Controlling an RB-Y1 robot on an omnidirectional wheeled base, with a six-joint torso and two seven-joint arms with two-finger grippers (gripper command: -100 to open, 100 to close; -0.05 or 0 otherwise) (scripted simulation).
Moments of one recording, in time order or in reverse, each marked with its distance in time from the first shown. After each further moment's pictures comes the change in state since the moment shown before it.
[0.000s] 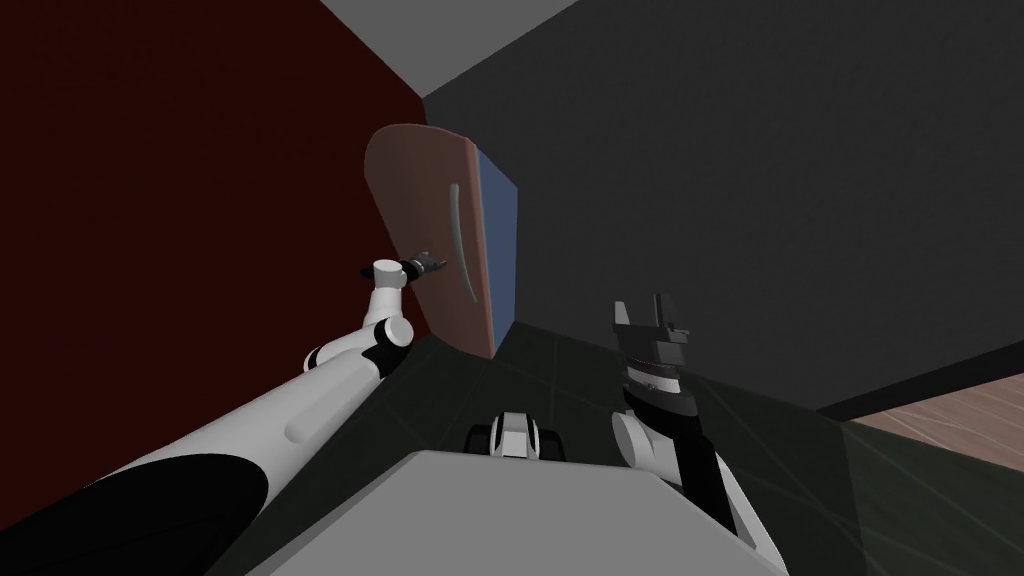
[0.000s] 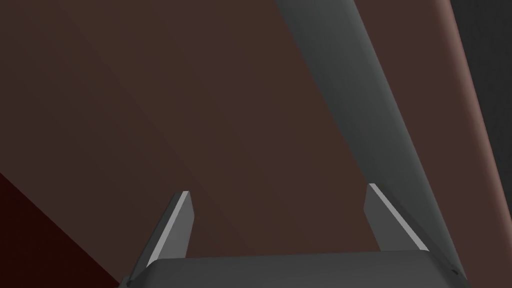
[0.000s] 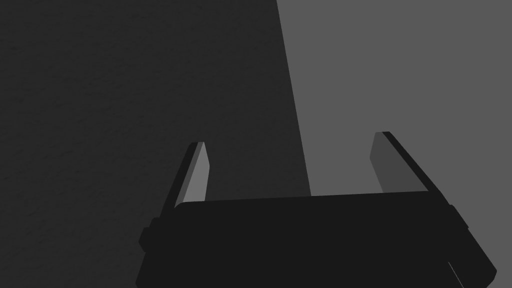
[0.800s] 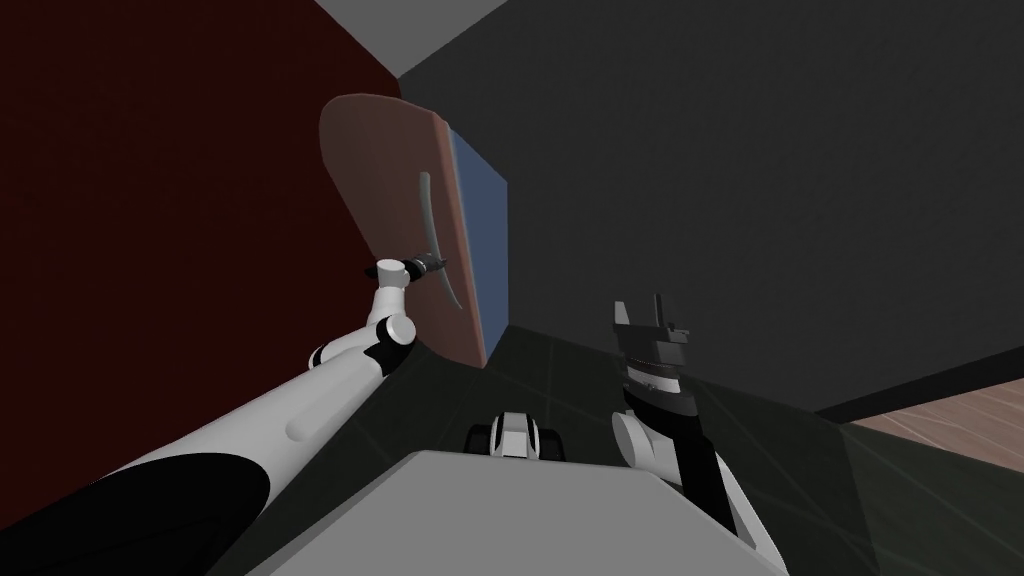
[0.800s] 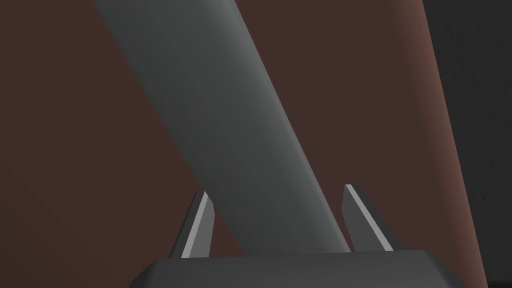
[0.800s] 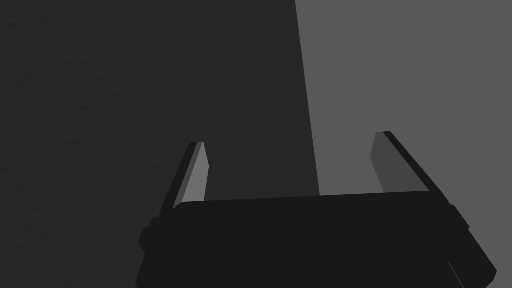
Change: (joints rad) left arm -0.020 -0.014 0.012 0.018 -0.005 -0.012 0.052; right arm 0.000 0.000 0.000 0.000 0.000 0.000 0.000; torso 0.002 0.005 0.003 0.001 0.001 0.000
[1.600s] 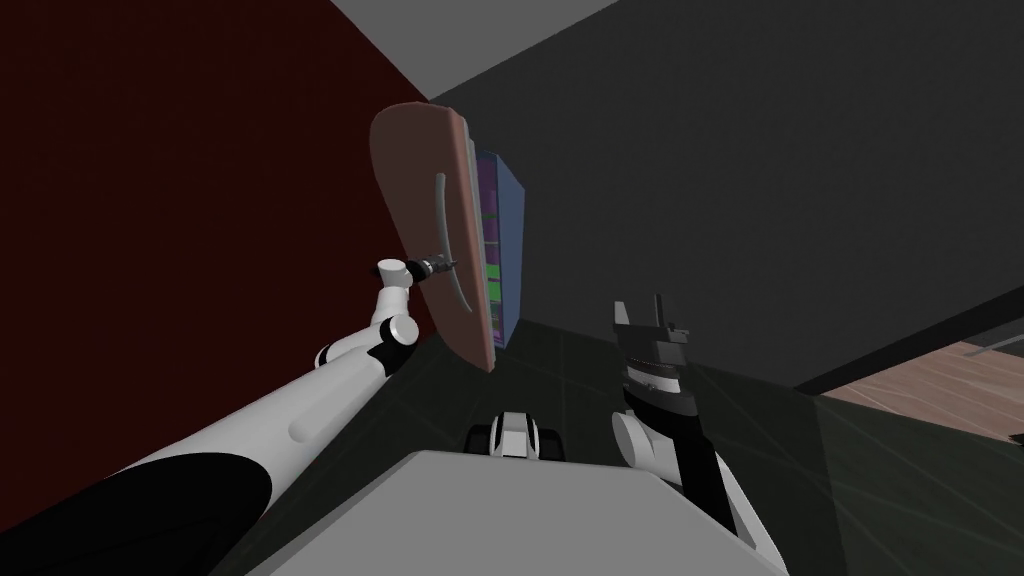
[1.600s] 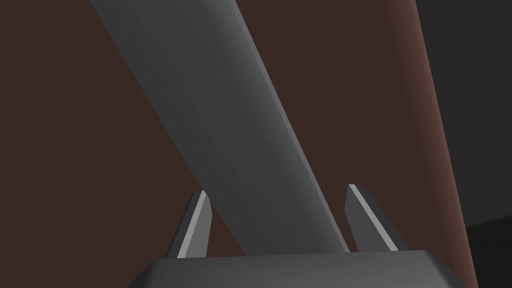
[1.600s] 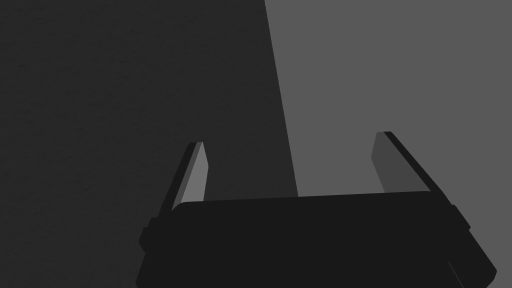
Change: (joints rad) left arm -0.004 -0.023 0.000 -0.017 0.097 0.205 -0.041; right arm 0.000 0.000 0.000 0.000 0.000 0.000 0.000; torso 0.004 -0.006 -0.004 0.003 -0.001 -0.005
